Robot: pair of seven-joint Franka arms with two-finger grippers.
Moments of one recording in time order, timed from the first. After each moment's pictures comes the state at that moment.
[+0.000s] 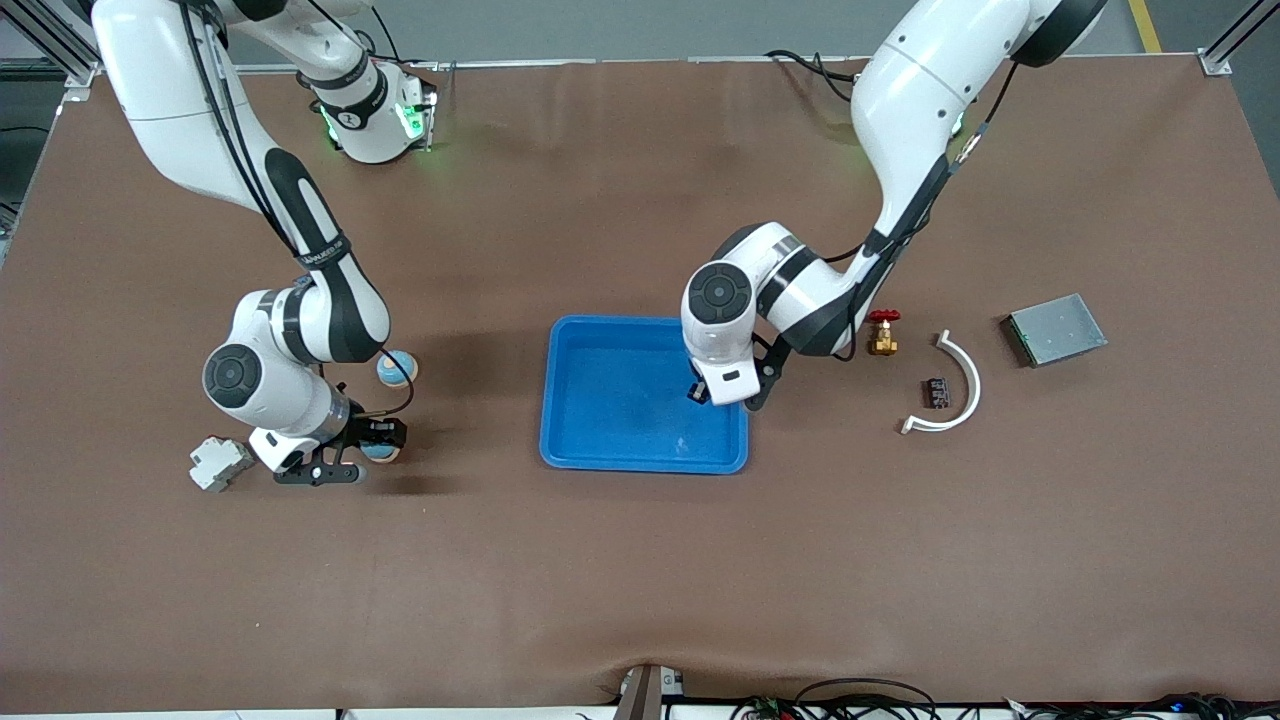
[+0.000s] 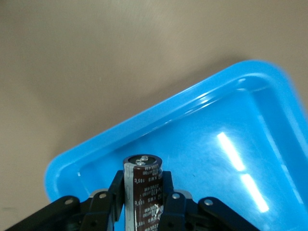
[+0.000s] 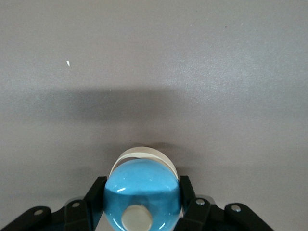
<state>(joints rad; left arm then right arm) -0.42 0.67 -0.31 -1.58 0.26 2.14 -1.83 0.18 0.59 -0.05 -1.87 0.15 2.47 0.01</state>
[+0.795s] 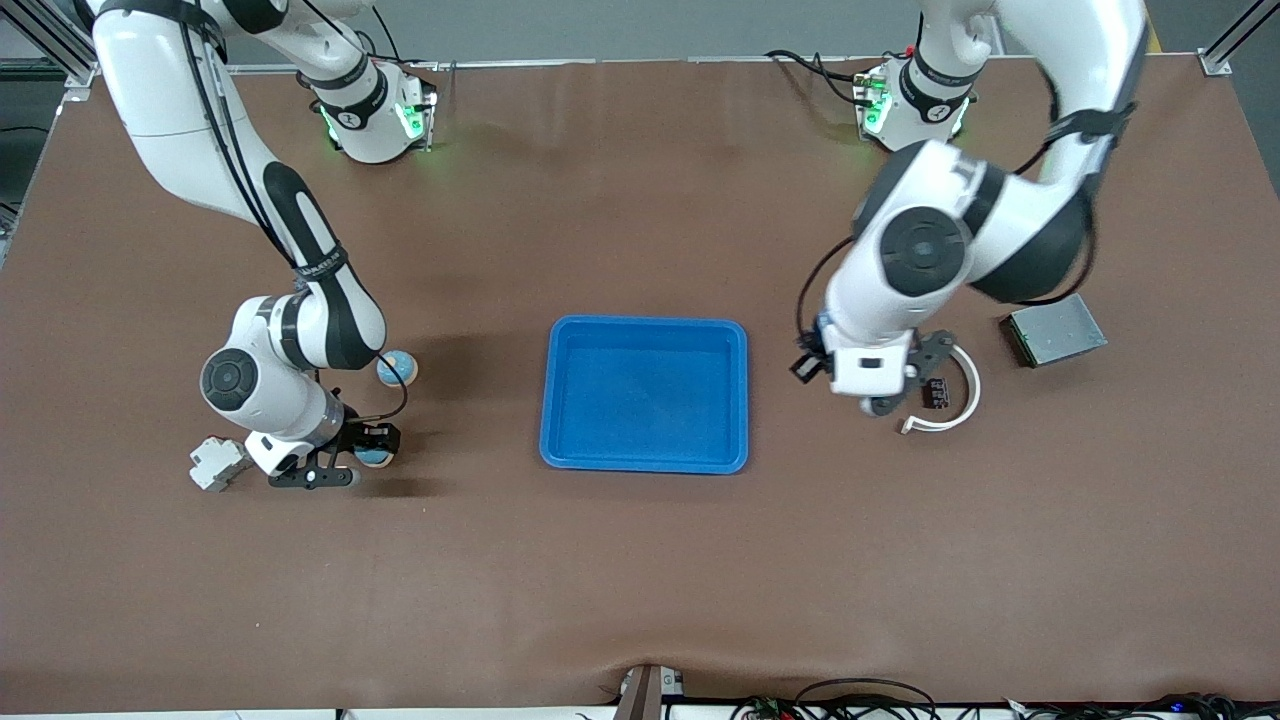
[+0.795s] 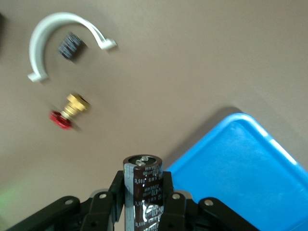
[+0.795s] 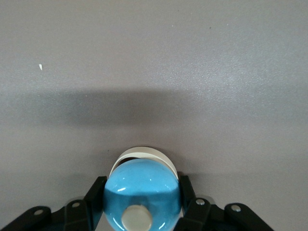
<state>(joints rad) -0.15 0.35 -0.32 -1.57 0.07 1.78 -1.15 0.16 0.62 -0.06 -1.87 0.15 2.51 -0.01</state>
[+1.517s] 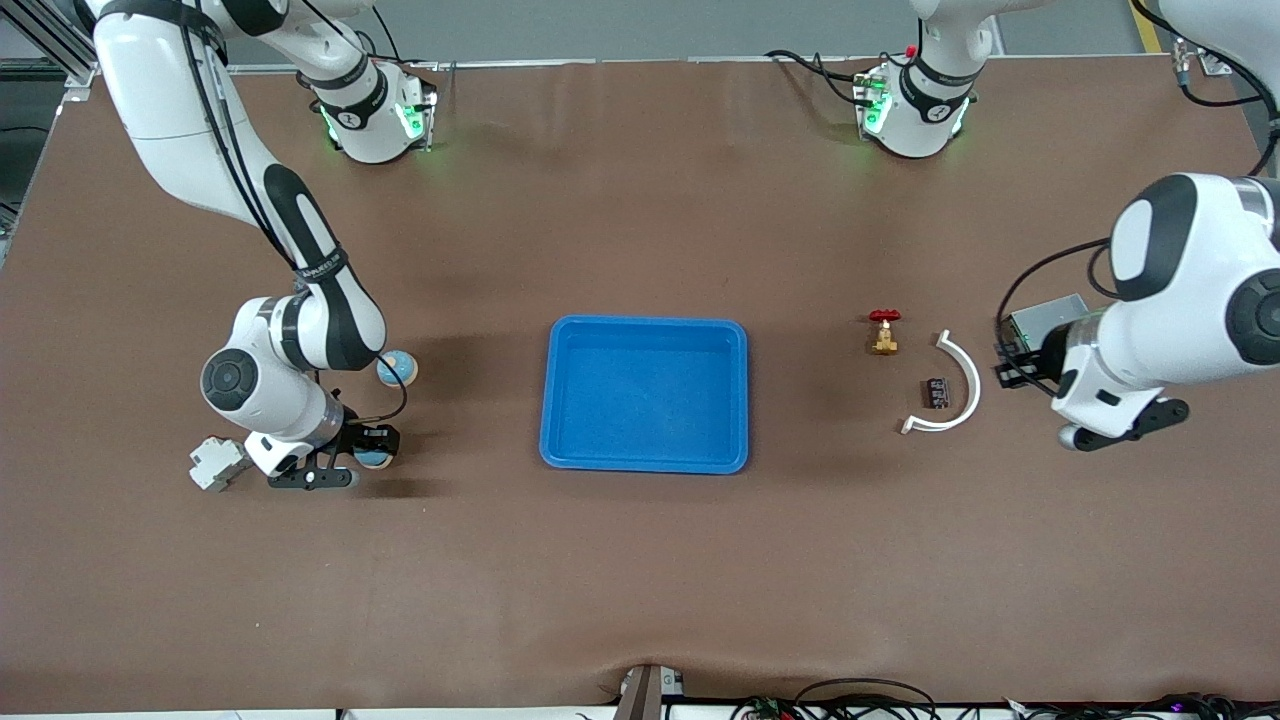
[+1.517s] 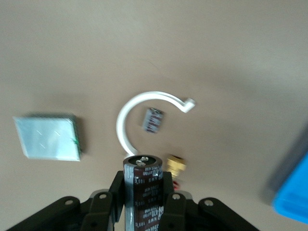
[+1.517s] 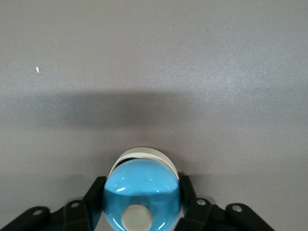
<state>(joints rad) 0.20 0.34 -0.31 -1.61 0.12 1.73 -0.37 0.16 0.63 -0.06 -1.87 0.15 2.53 -0.01</state>
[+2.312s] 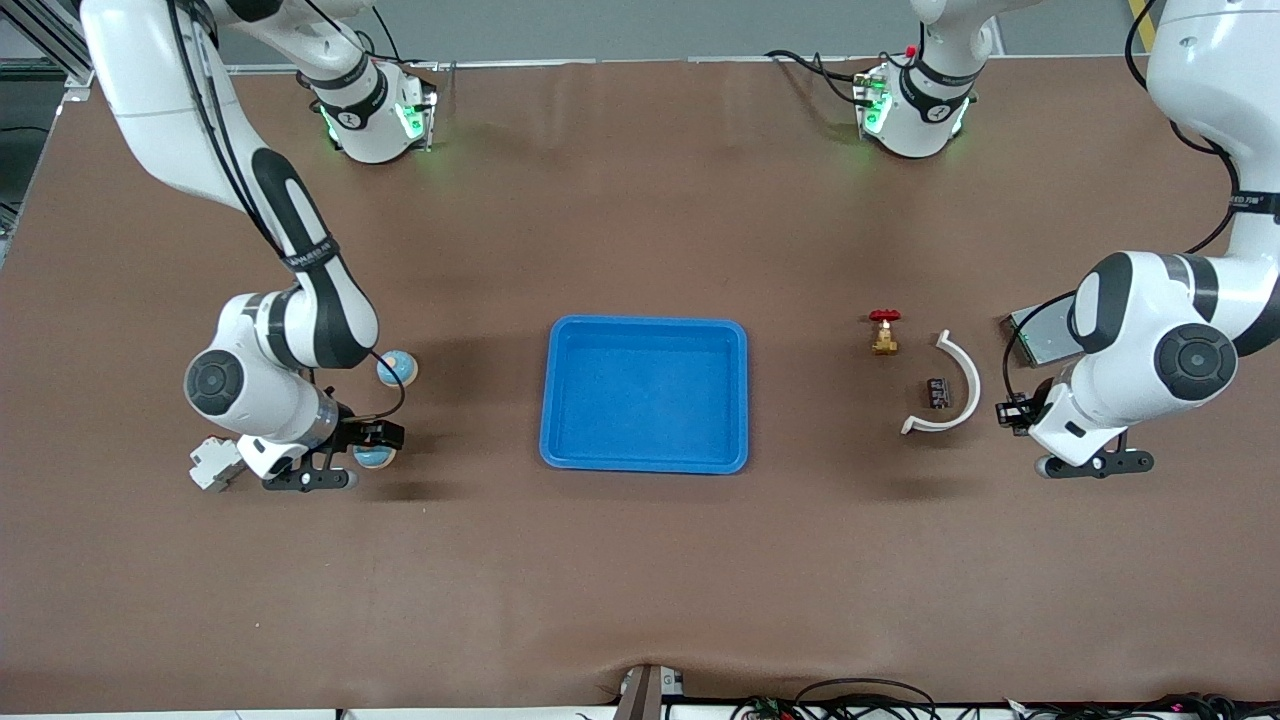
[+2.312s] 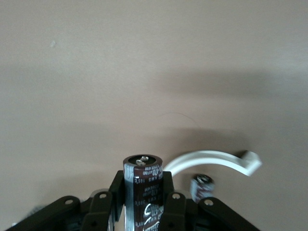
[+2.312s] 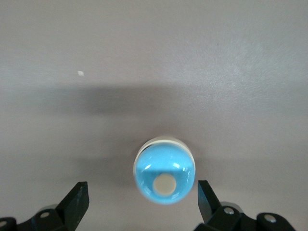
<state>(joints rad) 0.29 0.47 -0.32 -1.82 0.30 2.18 -0.22 0.16 0.55 -0.05 -1.81 0.15 2.33 -0.01</state>
